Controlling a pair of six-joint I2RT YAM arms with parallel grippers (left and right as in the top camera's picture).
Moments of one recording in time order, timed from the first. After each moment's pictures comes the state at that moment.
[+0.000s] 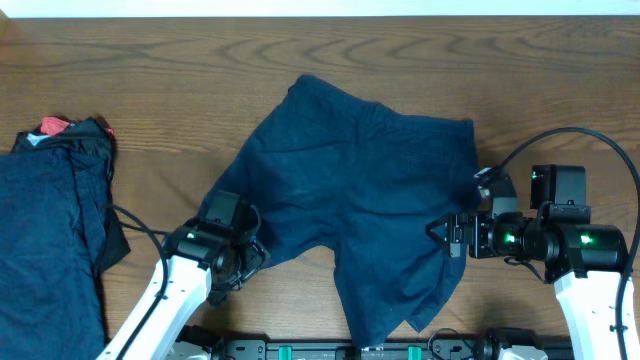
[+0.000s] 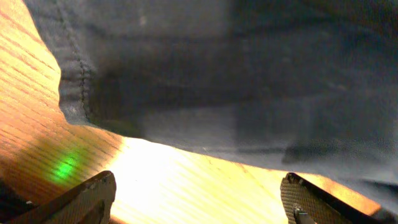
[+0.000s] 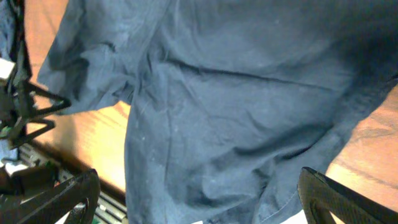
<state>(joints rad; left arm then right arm) -0.30 1.13 0.58 -0.94 0.06 -1.02 -0.04 1.01 0.86 -1.08 -0.57 0.00</state>
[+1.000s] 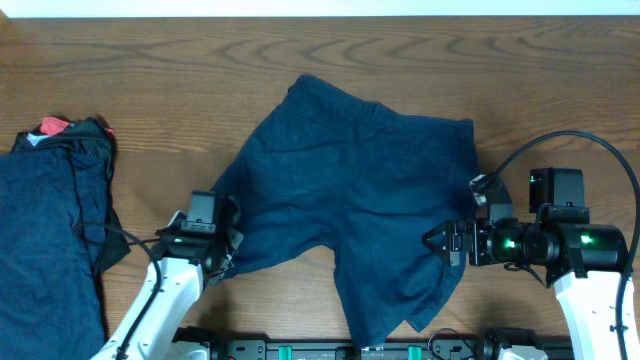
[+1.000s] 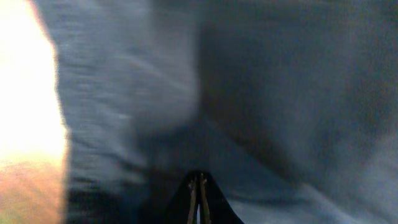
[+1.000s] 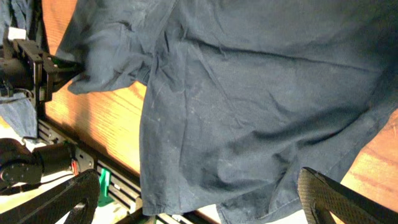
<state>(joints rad) -0.12 1.17 0.47 -0.62 -0.06 -1.16 -0.04 1.01 0.86 -1.15 -0.62 -0.04</state>
